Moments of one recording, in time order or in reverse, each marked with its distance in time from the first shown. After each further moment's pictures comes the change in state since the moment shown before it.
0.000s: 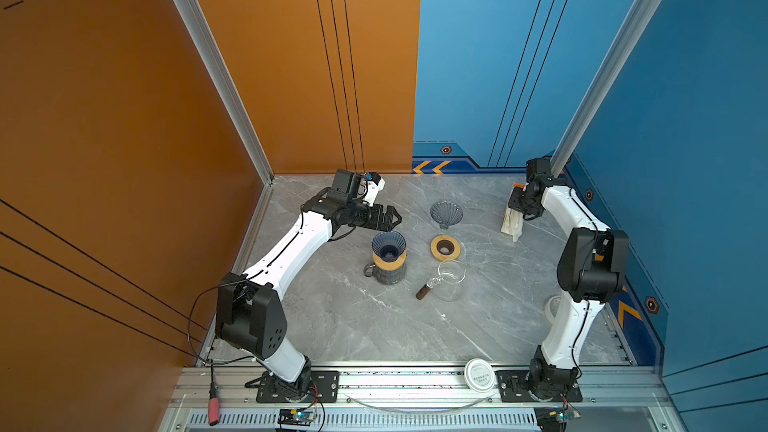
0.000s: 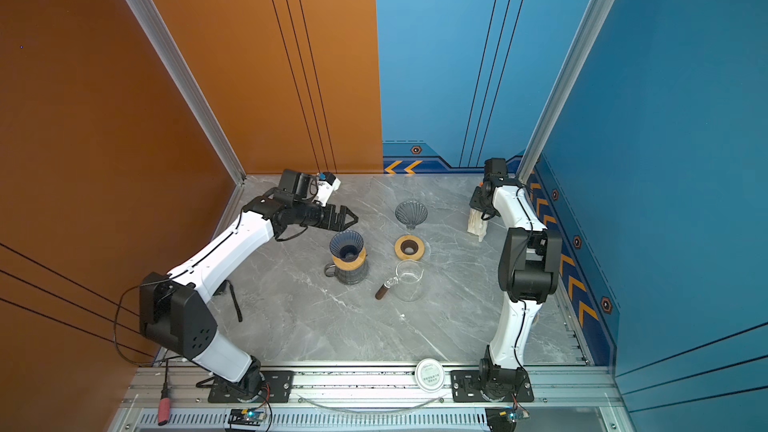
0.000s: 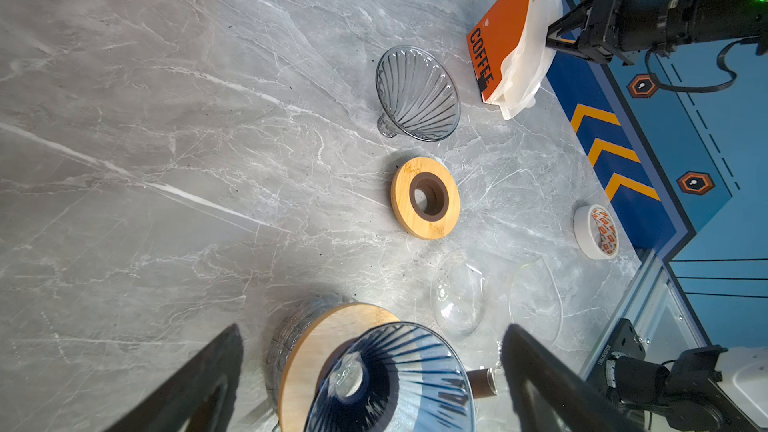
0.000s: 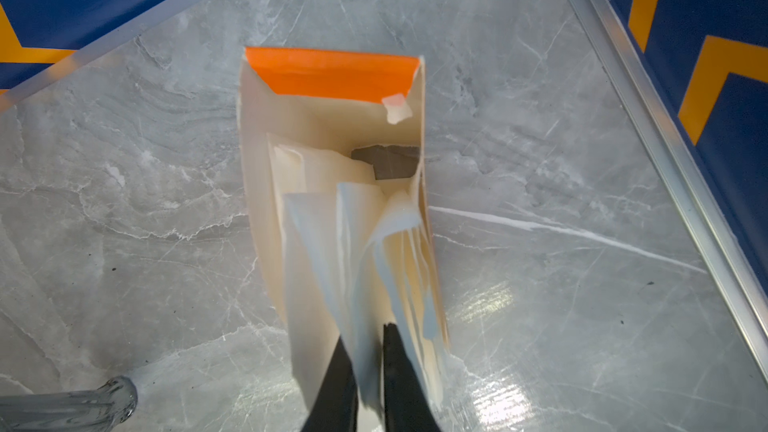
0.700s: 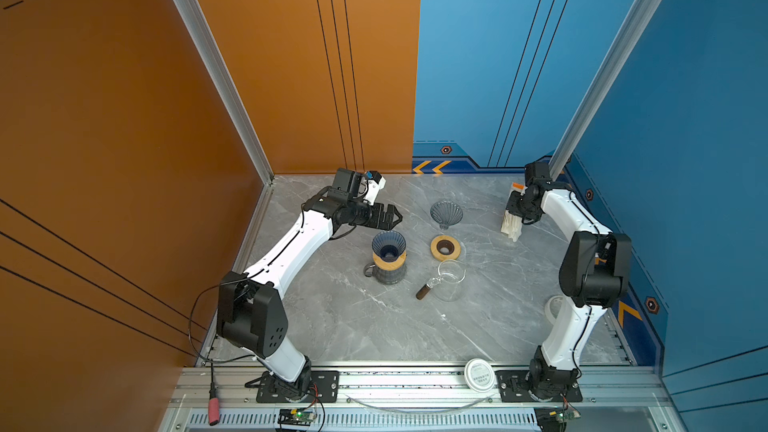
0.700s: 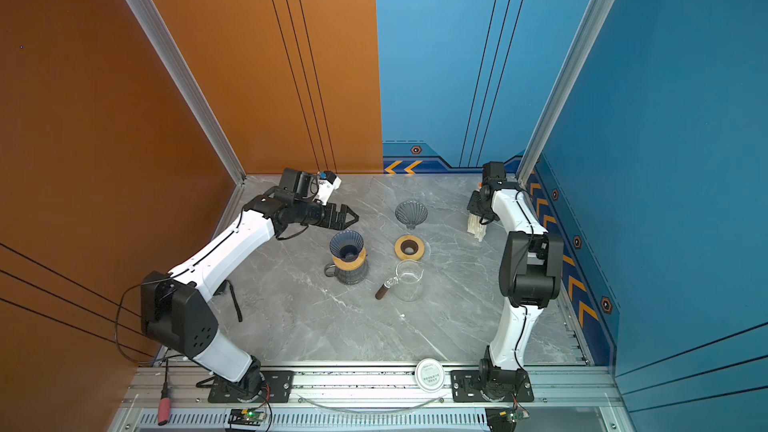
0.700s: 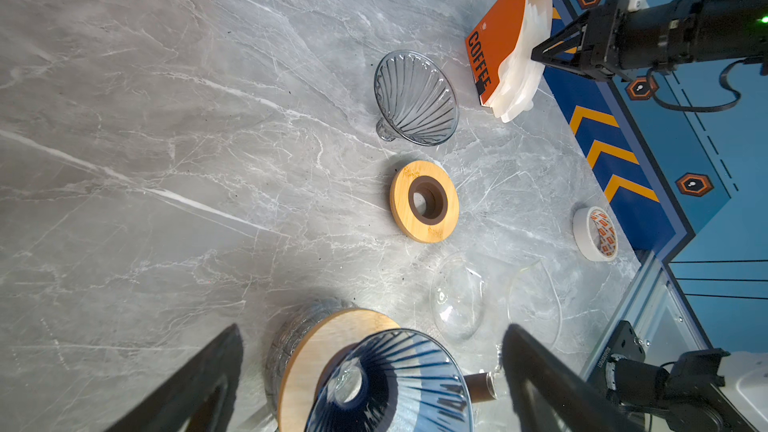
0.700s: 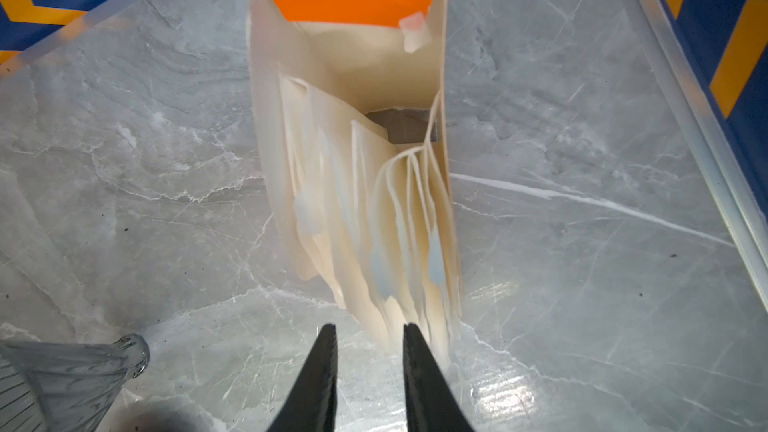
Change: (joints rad) left arm -0.002 0.010 0.014 0.000 0.000 0.000; right arm 0.017 -0.092 -0.099 0.000 -0.031 0.000
